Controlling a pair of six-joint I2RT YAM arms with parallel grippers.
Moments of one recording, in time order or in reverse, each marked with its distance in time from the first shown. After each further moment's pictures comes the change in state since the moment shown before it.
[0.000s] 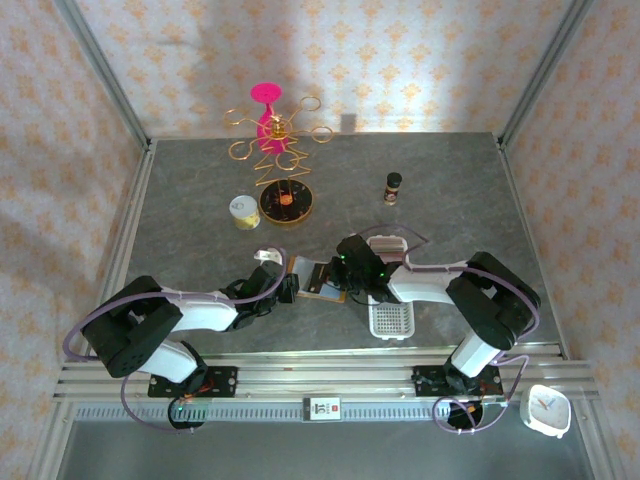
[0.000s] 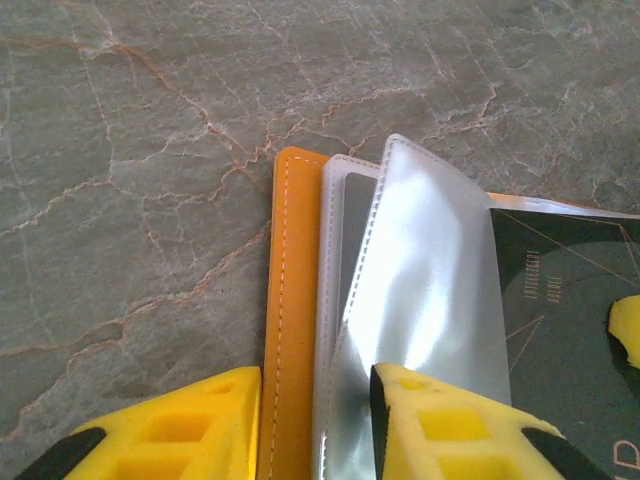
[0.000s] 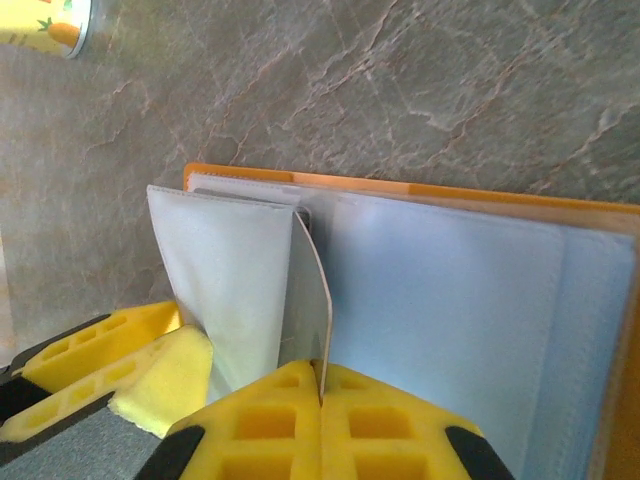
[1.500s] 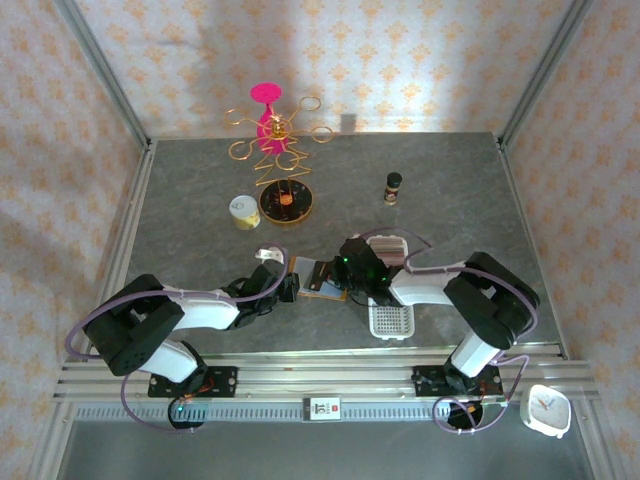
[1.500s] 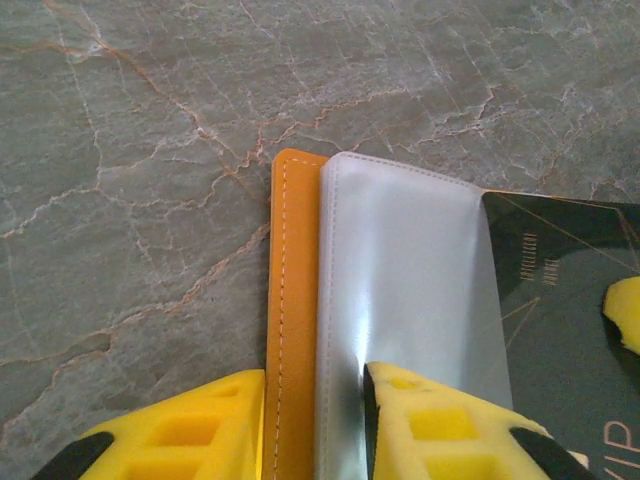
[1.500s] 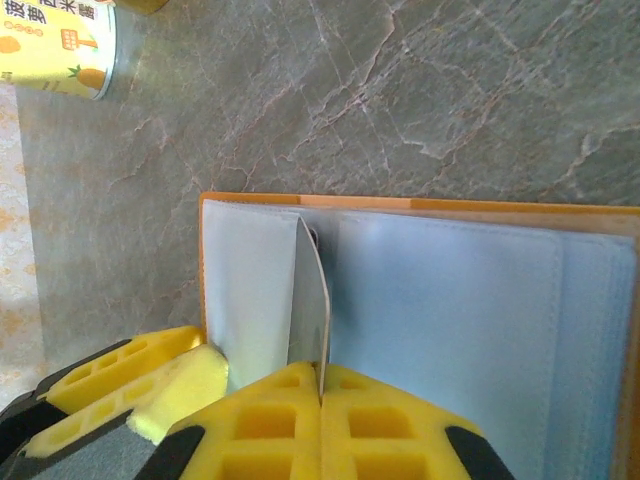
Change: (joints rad) left arm 0.000 0.014 0.016 -0.007 0.012 0.001; right arm -0.003 0.010 -0.043 0.114 0.032 0.058
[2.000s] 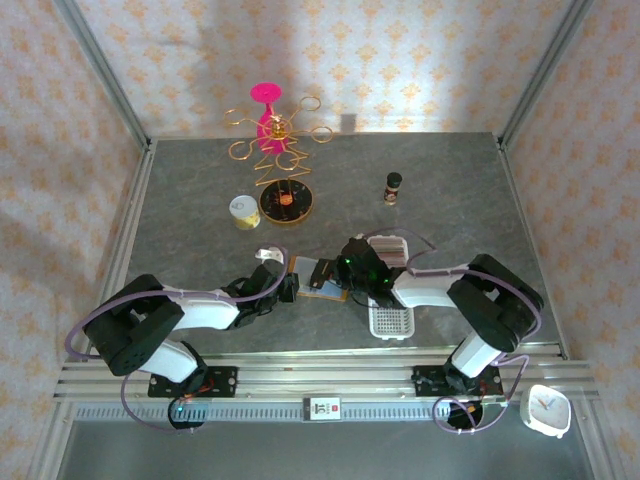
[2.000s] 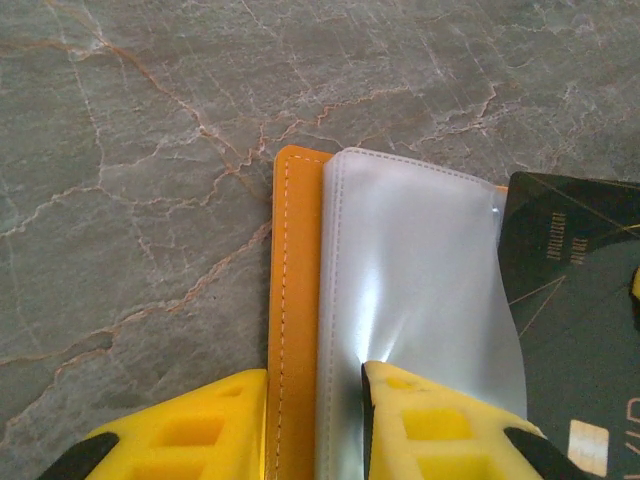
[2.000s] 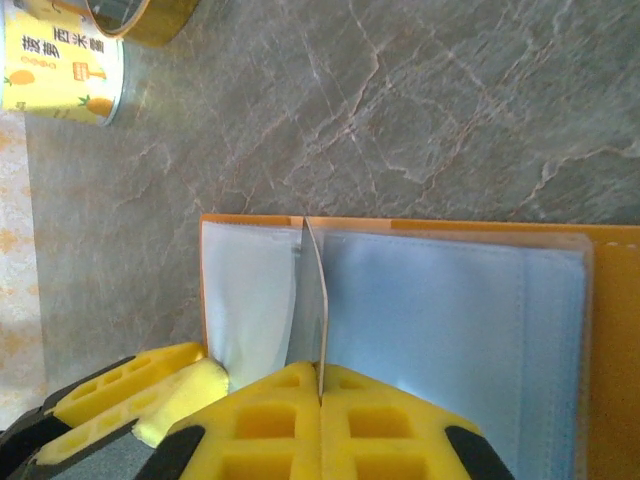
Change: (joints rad) left arm 0.001 0.000 0.002 -0.009 -0.001 0.000; right arm 0.000 -0.027 -0.027 0.020 0.043 0.011
